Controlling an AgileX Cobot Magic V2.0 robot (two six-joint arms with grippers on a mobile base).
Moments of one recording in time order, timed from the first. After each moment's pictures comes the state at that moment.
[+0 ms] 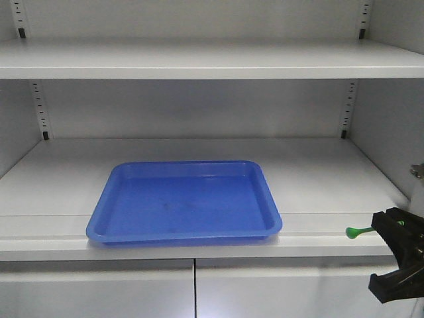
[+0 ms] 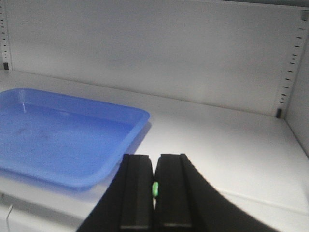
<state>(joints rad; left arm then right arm) -0.09 0.61 -0.49 0.65 -0.29 -0.78 0.05 1.03 -0.51 -0.55 -0.49 0.42</state>
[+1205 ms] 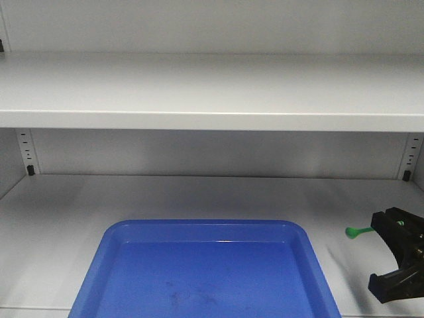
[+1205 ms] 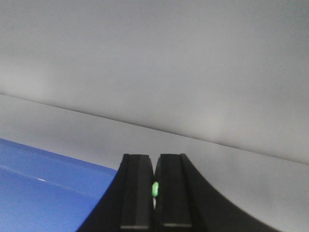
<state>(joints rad) -0.09 0.61 -0.49 0.65 -0.29 -0.78 0.05 1.03 -0.51 -0.55 -0.49 0.42</state>
